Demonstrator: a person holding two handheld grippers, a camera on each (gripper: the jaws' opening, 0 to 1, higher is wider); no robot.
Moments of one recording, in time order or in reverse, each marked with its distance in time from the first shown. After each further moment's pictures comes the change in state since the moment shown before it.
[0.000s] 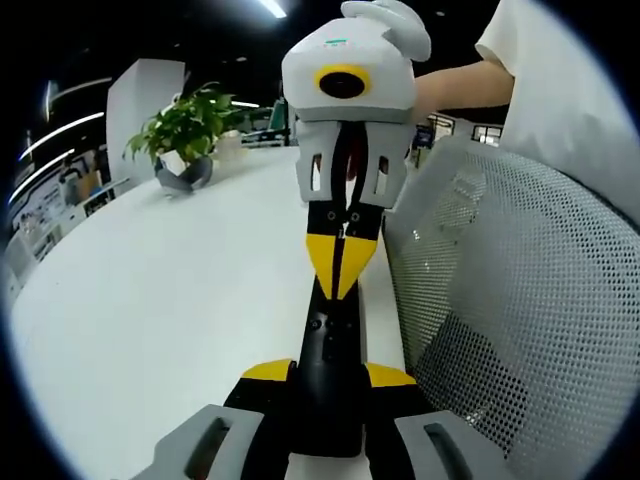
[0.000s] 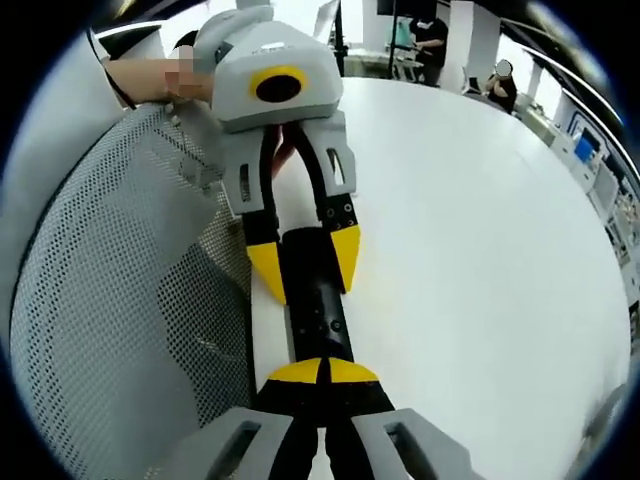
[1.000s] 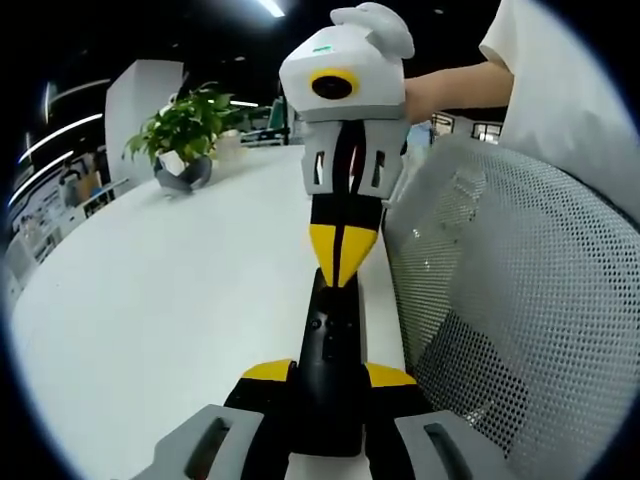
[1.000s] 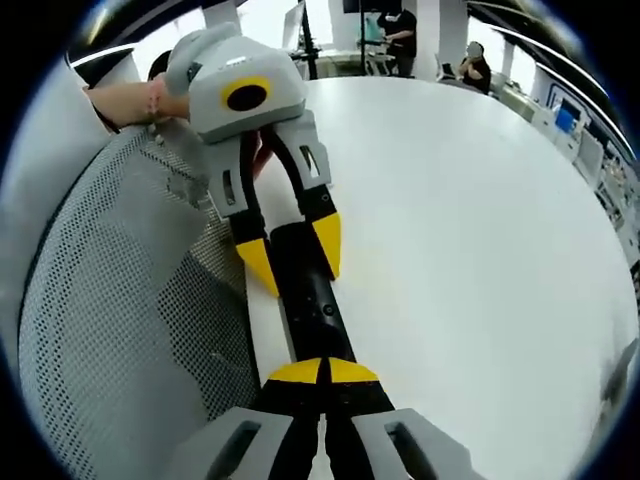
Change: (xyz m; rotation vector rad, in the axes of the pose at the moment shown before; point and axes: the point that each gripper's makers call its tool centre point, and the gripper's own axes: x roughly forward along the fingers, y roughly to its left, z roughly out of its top) left arm 0.000 0.000 0.000 0.003 0.004 0.001; right arm -0.007 -0.001 -0.010 0.095 -0.042 0.002
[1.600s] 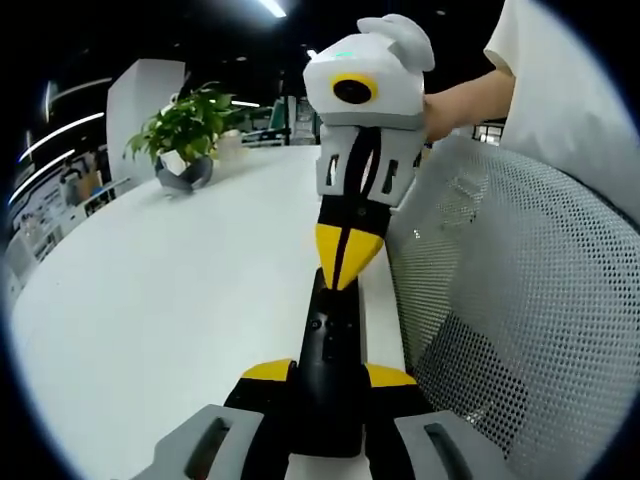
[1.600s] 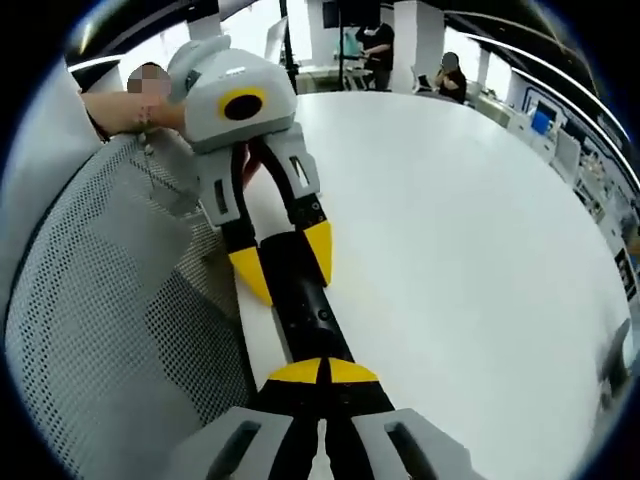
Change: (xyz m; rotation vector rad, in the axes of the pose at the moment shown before) left arm 0.000 0.000 0.000 -0.005 -0.003 0.001; right arm 0.001 0.000 0.003 -0.031 -0.069 -0.128
